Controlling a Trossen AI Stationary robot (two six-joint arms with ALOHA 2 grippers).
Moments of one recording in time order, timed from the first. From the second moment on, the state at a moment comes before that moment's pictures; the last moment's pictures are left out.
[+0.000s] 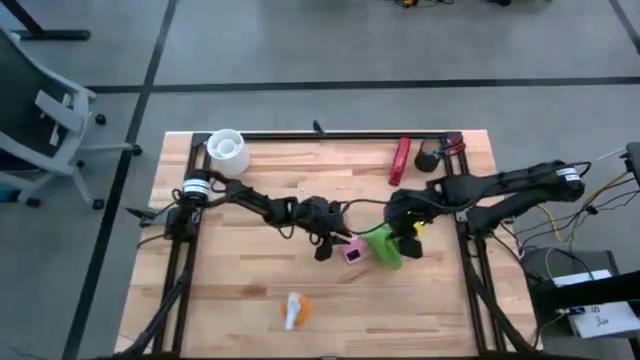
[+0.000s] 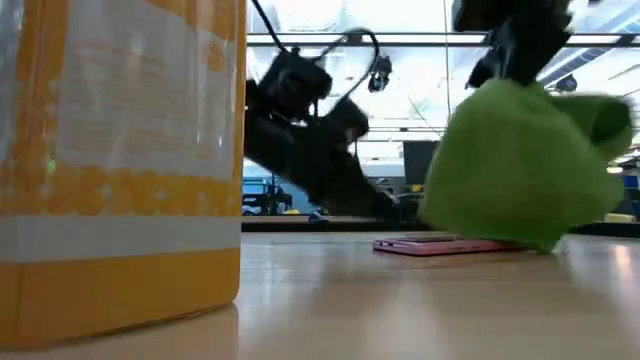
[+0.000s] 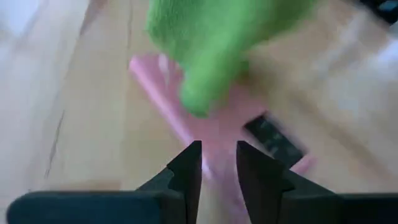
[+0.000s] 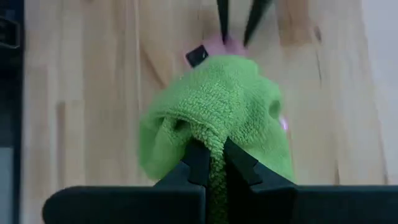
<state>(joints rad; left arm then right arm) 0.04 2.09 1.02 0.56 0.24 0.00 0.09 1.24 0.92 -0.72 -0.16 0.22</state>
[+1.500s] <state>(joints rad) 0.04 2.15 1.01 0.53 0.20 0.02 0.28 1.59 0.71 -0.04 0.26 0.46</state>
